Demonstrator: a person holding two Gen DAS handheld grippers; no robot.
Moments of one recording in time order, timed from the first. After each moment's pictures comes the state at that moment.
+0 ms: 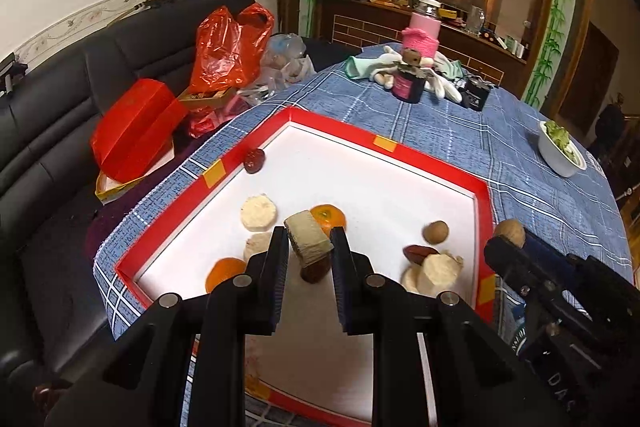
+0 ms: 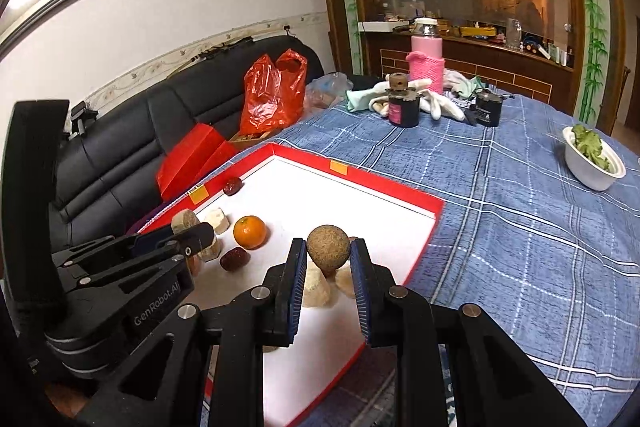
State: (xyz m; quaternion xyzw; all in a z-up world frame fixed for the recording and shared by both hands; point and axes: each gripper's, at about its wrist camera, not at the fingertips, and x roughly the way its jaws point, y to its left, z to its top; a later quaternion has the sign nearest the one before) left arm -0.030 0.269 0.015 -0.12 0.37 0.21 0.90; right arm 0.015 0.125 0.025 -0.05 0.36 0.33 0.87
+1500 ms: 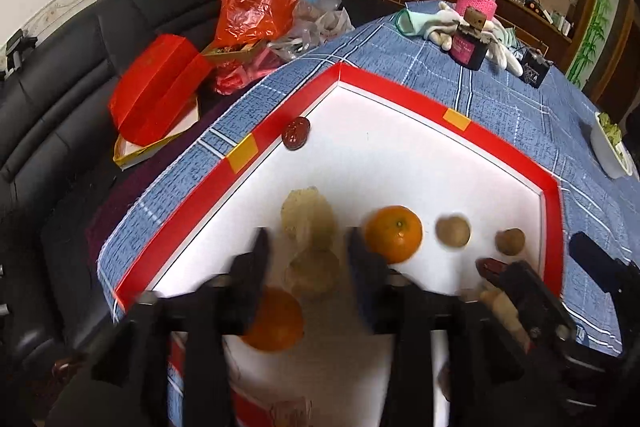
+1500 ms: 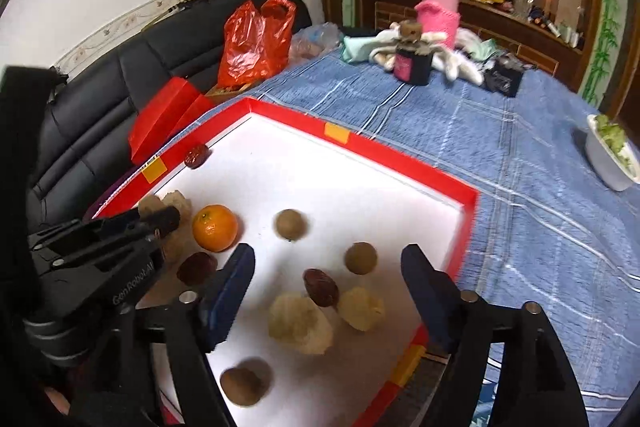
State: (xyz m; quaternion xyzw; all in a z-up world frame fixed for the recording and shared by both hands) left arm 0.000 0.306 -0.012 -0.13 0.44 0.25 0.85; right arm 0.051 0.169 -0.002 -0.10 0.42 0.30 0.85
